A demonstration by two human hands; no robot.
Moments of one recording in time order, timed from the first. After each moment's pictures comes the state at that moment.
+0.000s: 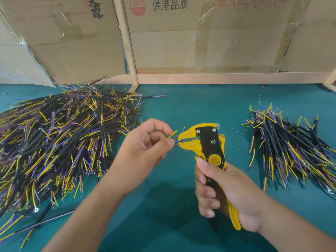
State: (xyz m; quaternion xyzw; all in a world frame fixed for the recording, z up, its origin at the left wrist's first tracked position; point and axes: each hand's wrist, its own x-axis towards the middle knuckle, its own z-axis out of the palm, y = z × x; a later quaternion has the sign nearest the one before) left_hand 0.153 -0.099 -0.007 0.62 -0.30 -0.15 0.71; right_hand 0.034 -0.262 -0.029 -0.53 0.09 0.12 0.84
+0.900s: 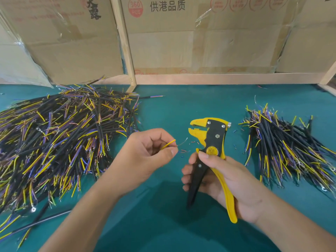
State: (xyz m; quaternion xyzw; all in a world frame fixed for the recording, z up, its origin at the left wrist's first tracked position) left_hand 0.148 -0.097 -0.006 0.67 -0.39 -0.14 0.61; right_hand 0.040 -0.267 -0.027 -0.48 0.11 0.06 0.87
